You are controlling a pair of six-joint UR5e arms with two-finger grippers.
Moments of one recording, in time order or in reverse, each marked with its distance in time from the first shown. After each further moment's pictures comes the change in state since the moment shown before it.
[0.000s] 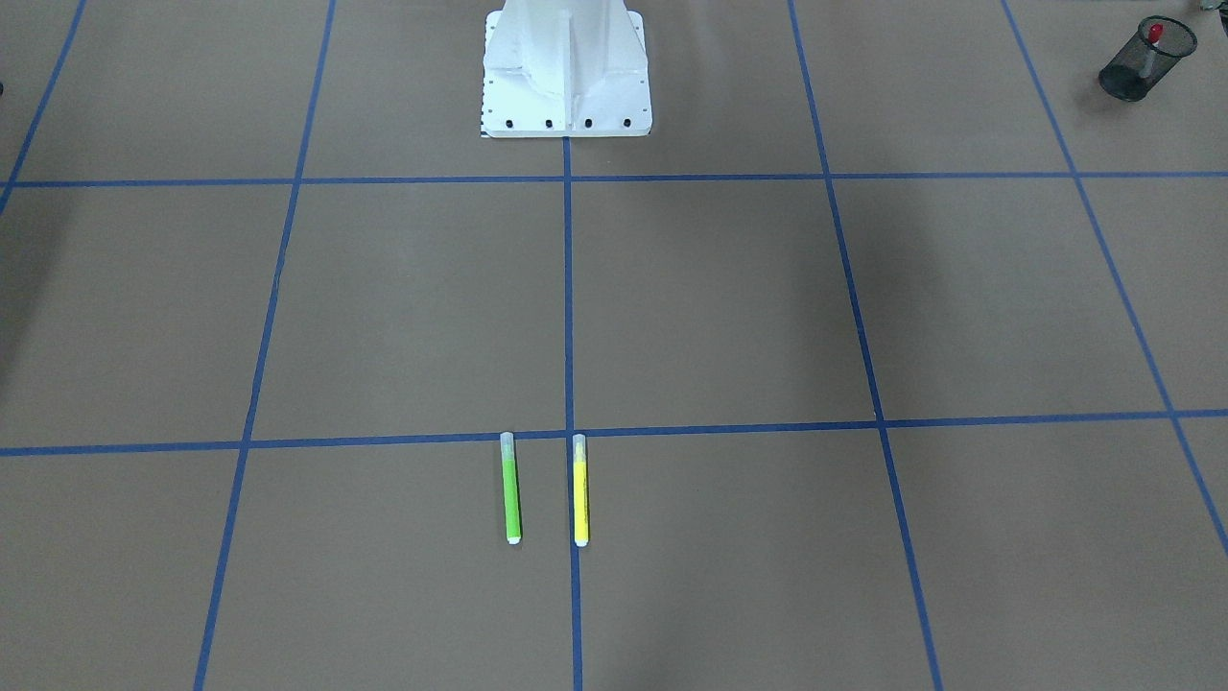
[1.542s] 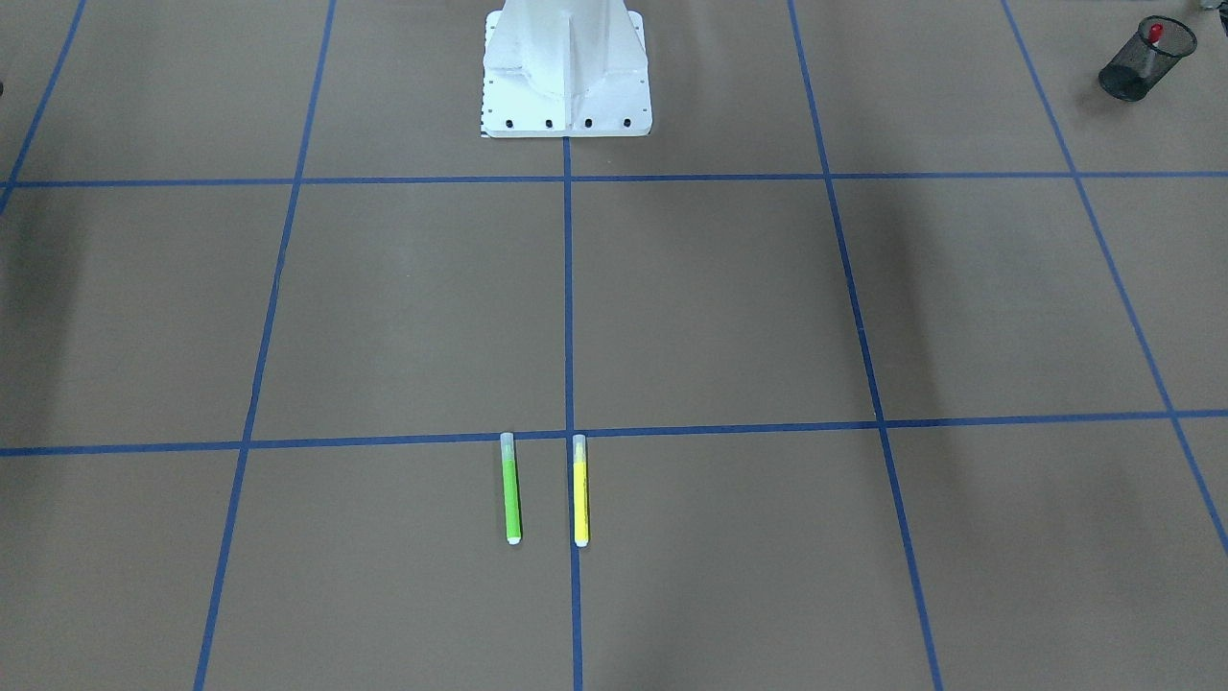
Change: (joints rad) left arm 0.007 0.092 0.047 -0.109 0.004 -0.009; right arm -0.208 0.021 0.001 0.092 -0.041 0.301
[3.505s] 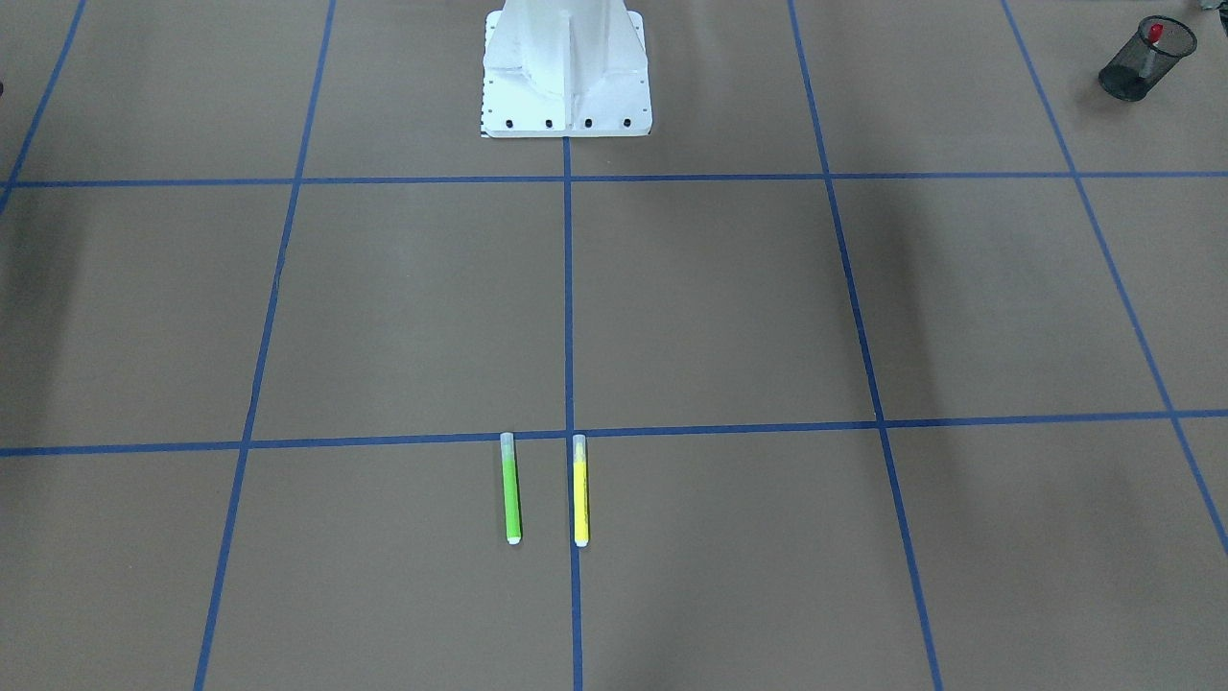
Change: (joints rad) left arm 0.001 -0.001 0.000 0.000 -0.001 0.001; right arm 0.003 -0.022 0.000 0.000 0.000 0.004
